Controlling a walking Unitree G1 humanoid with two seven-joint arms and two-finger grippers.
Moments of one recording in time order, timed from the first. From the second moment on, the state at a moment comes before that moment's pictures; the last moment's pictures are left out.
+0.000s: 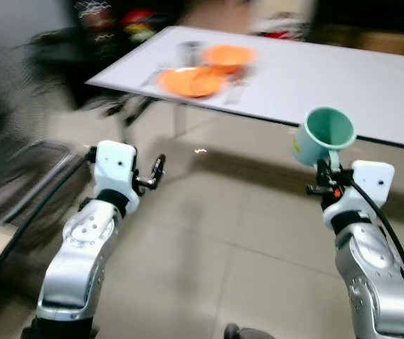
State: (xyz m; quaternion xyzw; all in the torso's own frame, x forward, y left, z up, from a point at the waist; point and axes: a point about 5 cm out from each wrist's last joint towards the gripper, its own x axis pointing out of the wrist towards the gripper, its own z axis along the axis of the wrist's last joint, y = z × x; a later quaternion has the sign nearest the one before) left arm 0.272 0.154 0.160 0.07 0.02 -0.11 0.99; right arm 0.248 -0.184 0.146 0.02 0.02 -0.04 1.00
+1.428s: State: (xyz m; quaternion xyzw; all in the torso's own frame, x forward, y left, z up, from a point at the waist) left arm 0.268 0.176 0.154 0.07 0.03 -0.08 0.99; right arm 0.273 -0.154 0.160 0.01 0.01 0.05 1.00
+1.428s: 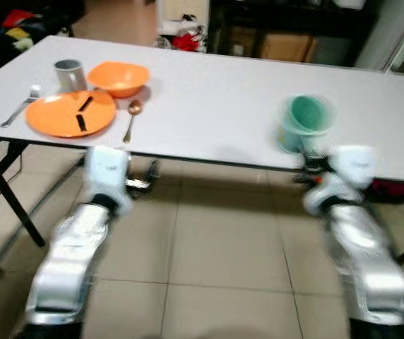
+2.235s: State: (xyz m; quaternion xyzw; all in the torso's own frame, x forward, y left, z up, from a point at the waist) left arm 0.269 0.151 0.153 0.06 0.02 -0.13 0.99; right arm 0.259 -0.172 0.153 0.00 0.02 0.02 1.00
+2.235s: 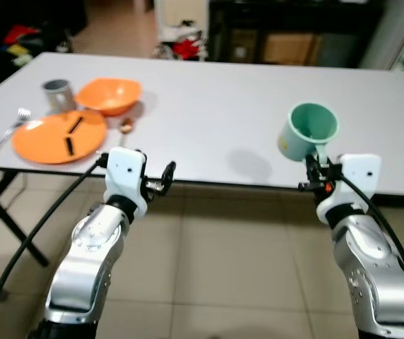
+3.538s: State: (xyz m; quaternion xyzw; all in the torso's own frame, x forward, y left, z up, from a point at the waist) left arm 0.263 0.171 0.152 0.07 0.03 -0.09 0.99; right arm 0.263 -0.141 0.152 -0.01 0.02 0.13 0.99
